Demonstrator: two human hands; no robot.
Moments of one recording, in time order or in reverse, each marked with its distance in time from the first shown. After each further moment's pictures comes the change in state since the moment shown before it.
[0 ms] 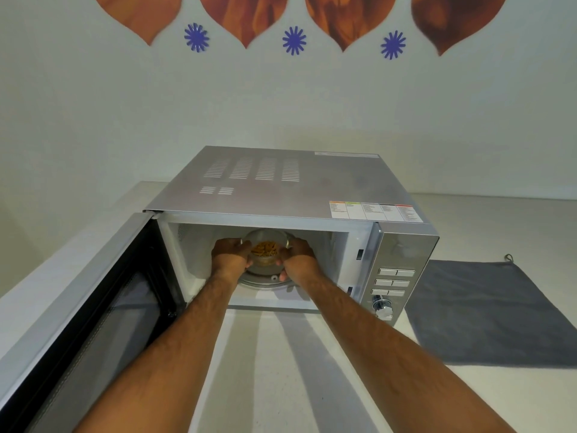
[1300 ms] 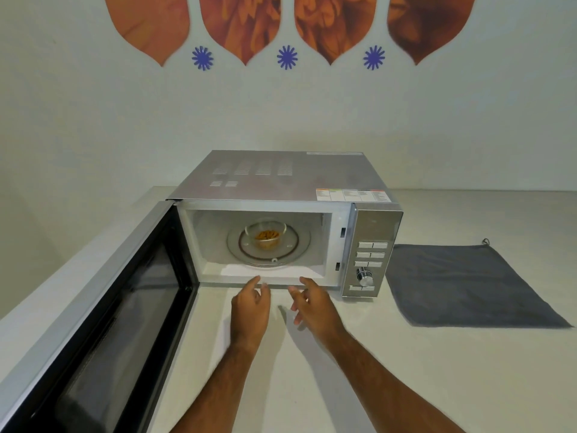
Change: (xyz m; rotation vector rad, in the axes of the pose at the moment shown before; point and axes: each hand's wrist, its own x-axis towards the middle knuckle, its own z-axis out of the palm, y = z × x) left_hand -0.178 -0.070 0.001 0.103 0.074 0.232; right_hand -0.173 0.068 -0.015 0.094 0.001 -0.033
